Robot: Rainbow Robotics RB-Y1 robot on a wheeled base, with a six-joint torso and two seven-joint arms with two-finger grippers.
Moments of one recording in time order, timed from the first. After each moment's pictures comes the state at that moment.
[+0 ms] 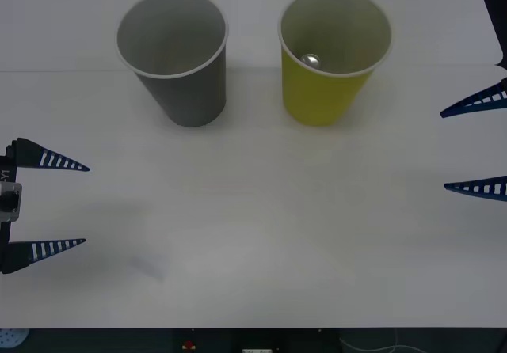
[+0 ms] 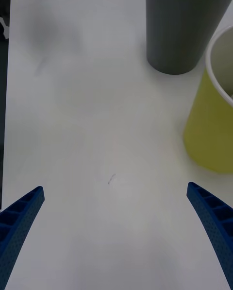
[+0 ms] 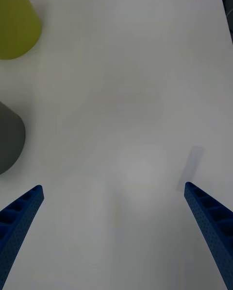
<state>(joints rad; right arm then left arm) -0.08 -1.14 -0.29 -1.87 1.20 -1.42 -0.35 0.26 1.13 0.26 -2.01 -1.31 -1.13 -0.09</state>
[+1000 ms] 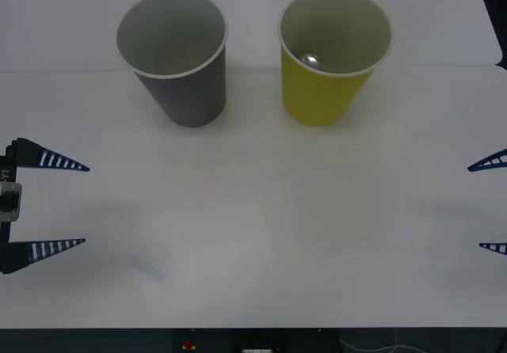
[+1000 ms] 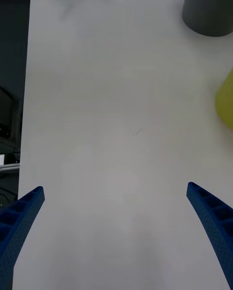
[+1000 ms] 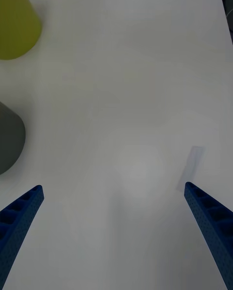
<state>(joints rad) 0.20 -1.14 -0.39 -1.87 1.22 -1.42 -0.05 0.26 1.13 0.26 -2.01 -1.31 -1.13 -0.09</state>
